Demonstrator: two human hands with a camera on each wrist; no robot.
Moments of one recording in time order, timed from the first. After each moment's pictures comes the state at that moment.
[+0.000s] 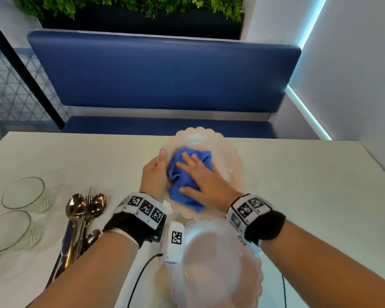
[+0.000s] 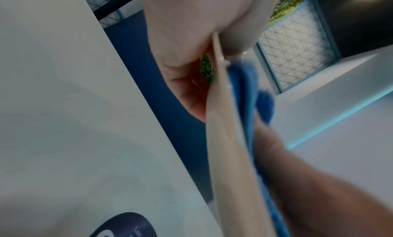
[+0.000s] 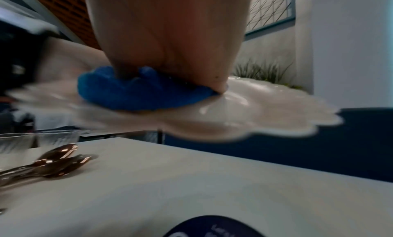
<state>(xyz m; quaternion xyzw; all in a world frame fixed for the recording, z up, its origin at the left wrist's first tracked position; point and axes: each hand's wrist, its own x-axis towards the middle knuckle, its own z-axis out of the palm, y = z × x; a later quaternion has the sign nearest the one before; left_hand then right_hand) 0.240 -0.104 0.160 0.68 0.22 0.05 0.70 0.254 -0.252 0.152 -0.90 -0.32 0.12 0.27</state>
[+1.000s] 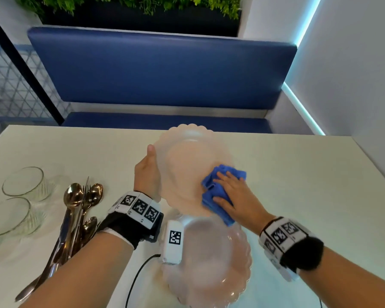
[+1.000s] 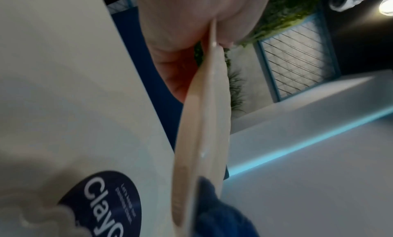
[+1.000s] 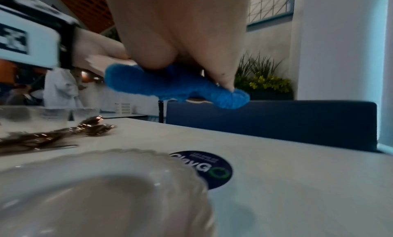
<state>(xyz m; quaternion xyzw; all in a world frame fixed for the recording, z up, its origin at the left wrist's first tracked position) 0.205 -0.117 0.185 0.65 0.28 0.06 0.70 0.204 -0.339 0.123 -0.93 -0.26 0.08 0.23</state>
